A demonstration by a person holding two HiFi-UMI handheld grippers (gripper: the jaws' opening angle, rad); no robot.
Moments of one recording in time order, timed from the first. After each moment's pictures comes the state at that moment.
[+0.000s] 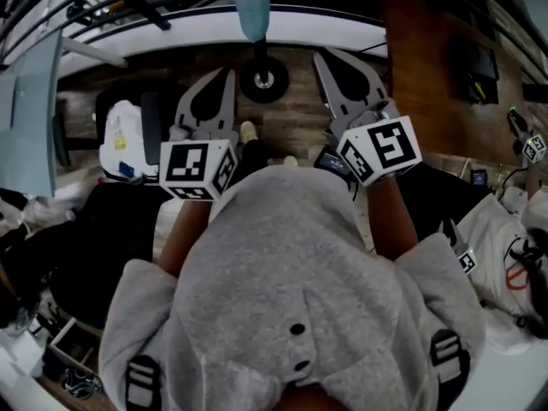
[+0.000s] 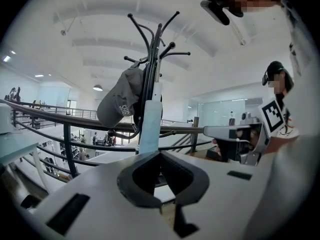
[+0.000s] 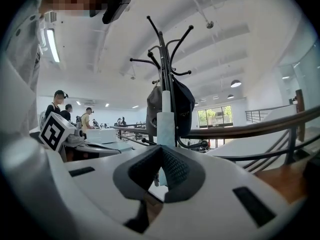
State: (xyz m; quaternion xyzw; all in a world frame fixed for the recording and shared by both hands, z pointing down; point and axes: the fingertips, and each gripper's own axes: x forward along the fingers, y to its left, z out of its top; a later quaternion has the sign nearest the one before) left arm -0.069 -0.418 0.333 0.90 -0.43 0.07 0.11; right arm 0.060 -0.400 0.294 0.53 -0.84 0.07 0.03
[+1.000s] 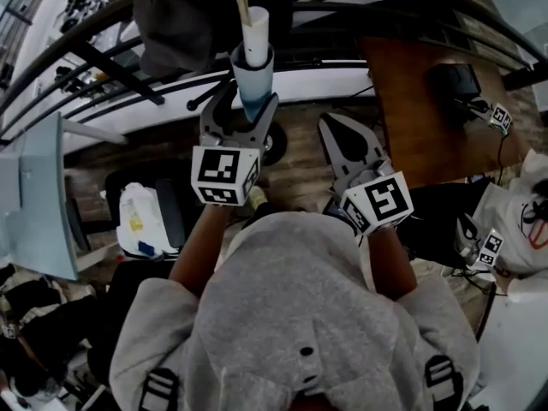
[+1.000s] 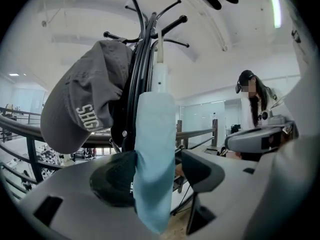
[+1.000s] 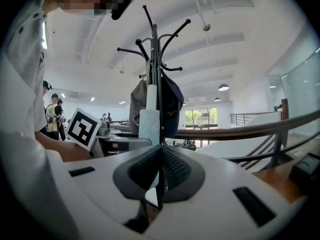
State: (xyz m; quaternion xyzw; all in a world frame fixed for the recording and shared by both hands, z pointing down) left arm 0.005 -0.533 0.308 0.95 -0.32 0.05 0.05; right arm 0.073 -0.436 0.288 0.60 -0.80 0.05 0.05
